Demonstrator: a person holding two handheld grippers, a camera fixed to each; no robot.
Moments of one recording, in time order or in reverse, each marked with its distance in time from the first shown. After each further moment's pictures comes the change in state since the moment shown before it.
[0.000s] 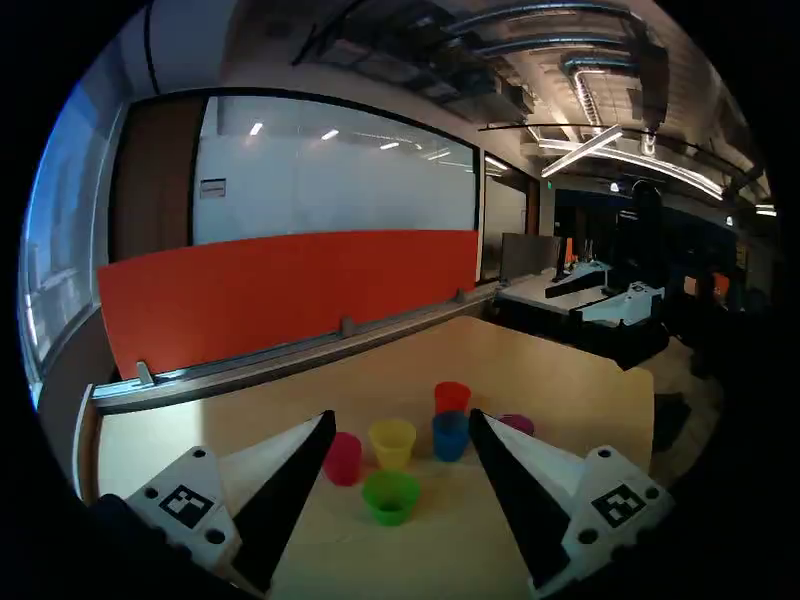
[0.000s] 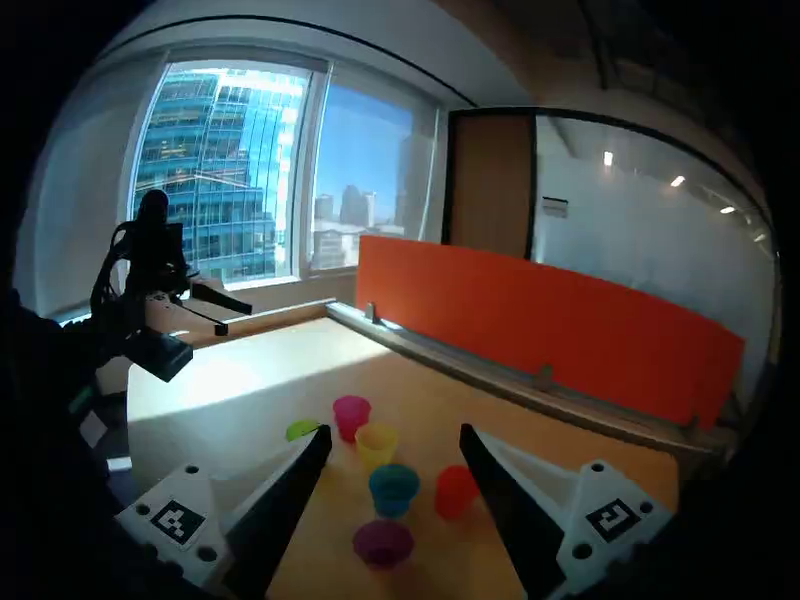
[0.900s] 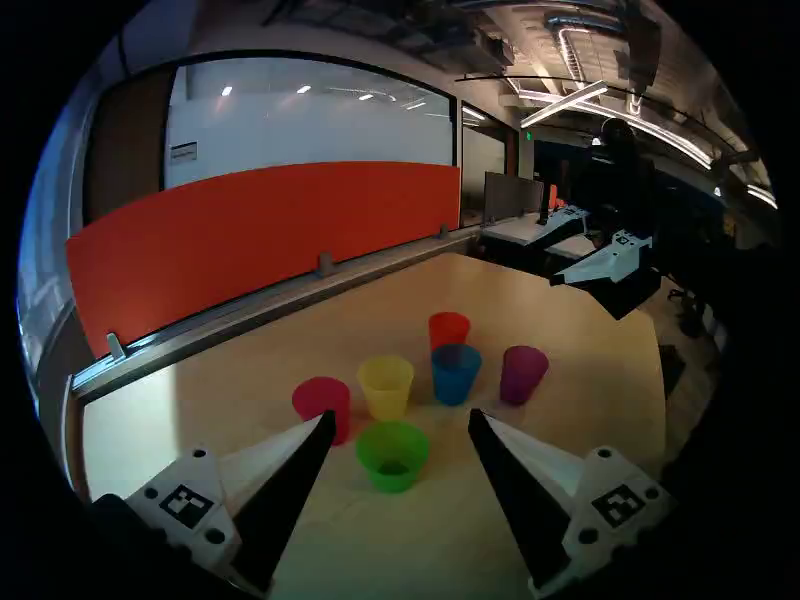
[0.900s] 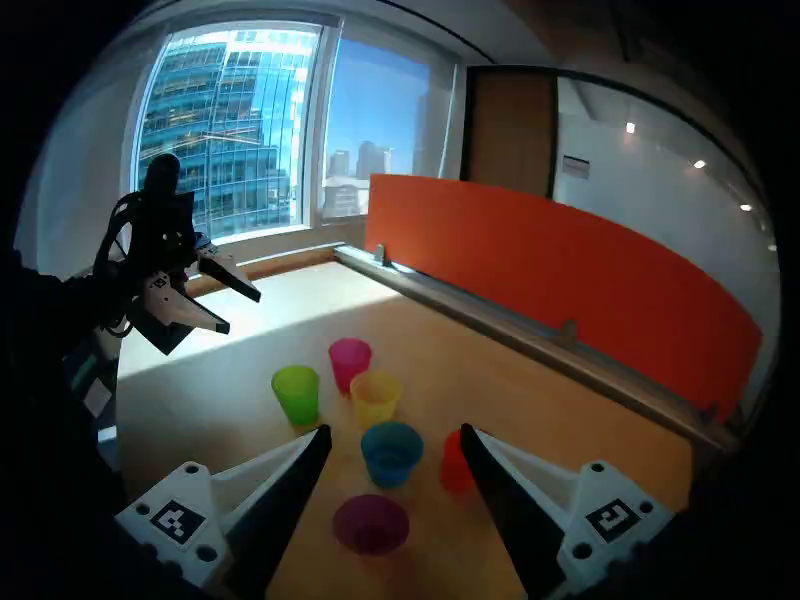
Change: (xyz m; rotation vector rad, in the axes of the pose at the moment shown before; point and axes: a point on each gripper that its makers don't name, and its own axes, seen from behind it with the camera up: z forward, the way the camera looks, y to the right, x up) left arm -0.090 -0.002 0.053 -0.083 -0.174 0.054; right arm -0.071 0.016 0.054 0.052 -0.162 -0.017
